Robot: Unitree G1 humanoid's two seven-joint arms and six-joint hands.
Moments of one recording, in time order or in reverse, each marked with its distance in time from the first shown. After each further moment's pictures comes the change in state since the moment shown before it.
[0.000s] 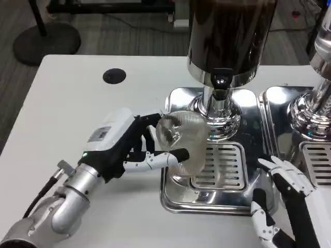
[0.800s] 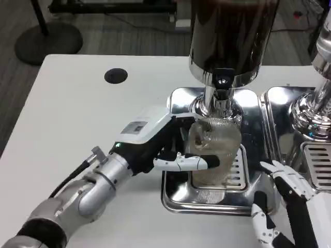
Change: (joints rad) left arm -0.124 -0.073 -0.103 0.054 0.060 0.053 -0.046; right arm 0.027 0.037 0.005 0.000 -0.012 0.000 -0.016
